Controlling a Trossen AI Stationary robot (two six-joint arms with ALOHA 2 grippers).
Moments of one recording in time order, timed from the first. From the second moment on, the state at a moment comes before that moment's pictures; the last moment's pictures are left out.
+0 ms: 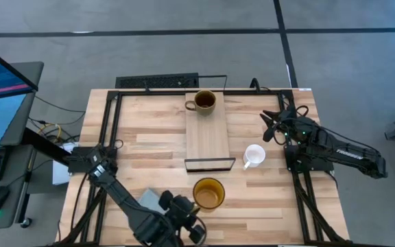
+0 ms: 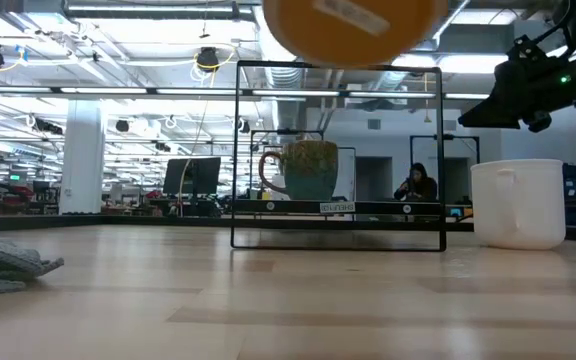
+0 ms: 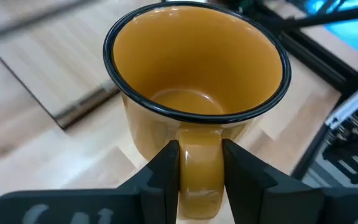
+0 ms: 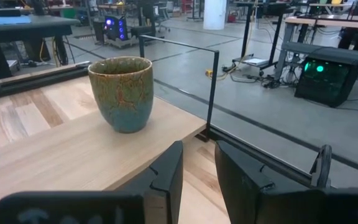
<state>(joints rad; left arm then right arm) -0.73 2.24 2.35 -1.38 -0.85 -1.51 -0.35 0.18 0.19 -0.20 0.36 0.04</state>
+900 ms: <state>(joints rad) -0.47 1.95 2.35 -1.57 -0.97 -0.88 -0.35 0.18 0.19 -0.20 0.36 0.03</state>
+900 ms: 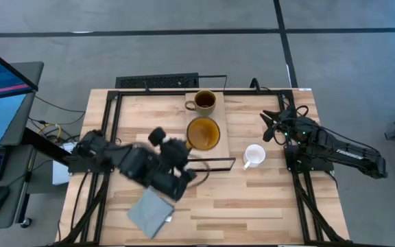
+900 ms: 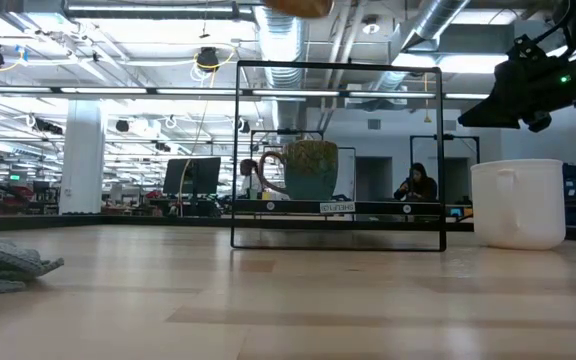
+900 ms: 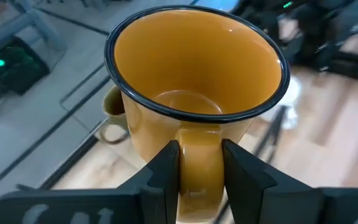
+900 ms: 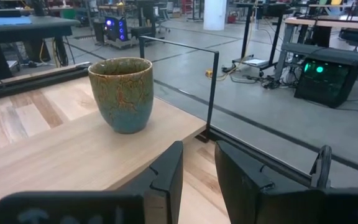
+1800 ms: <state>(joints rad) -0.17 1.92 2.13 -1.20 -0.61 -0.56 -0.35 0.18 0.19 -0.19 0.37 0.03</state>
